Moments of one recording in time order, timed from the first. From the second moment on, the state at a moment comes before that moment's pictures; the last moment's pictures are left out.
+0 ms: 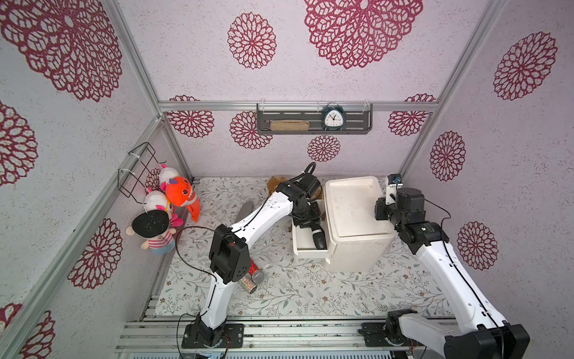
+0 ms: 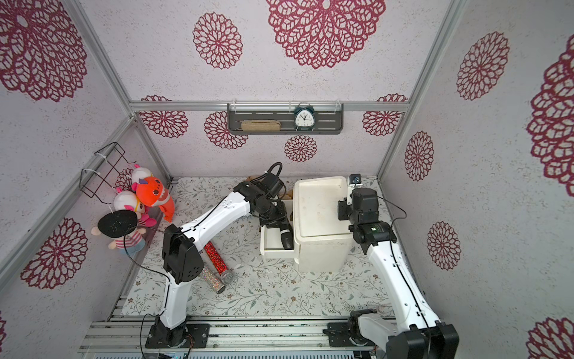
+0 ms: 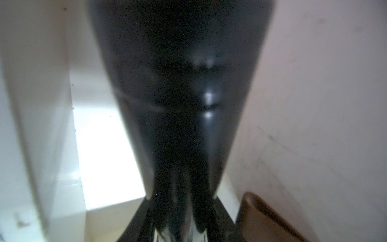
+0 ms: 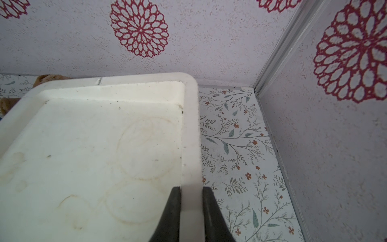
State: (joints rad) left arm -0.71 2.11 2.06 -1.09 0.24 -0.89; right arm 0.18 1.12 1.09 -0.46 0.18 0.01
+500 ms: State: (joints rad) left arm -0.59 1.92 1.94 -1.02 0.28 -0.85; right arm 0.18 1.12 1.09 -0.46 0.19 0.01
